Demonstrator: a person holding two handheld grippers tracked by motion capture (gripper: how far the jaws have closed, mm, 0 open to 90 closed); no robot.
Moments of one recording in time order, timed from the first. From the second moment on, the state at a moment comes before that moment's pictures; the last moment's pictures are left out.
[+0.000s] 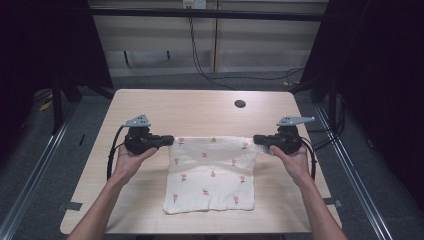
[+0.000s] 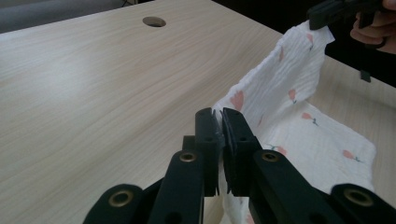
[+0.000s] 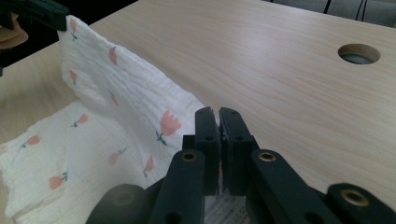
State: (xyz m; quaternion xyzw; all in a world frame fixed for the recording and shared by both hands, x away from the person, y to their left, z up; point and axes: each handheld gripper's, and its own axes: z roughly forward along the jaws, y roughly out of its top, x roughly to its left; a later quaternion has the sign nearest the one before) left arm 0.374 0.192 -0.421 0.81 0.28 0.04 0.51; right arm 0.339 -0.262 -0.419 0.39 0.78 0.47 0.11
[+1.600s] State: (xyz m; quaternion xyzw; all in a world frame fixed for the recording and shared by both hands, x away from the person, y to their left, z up) left arm 0.275 0.200 -0.464 0.87 0.24 -0.02 0.42; right arm 0.229 -0.246 -0.464 0.35 0.82 0.45 0.04
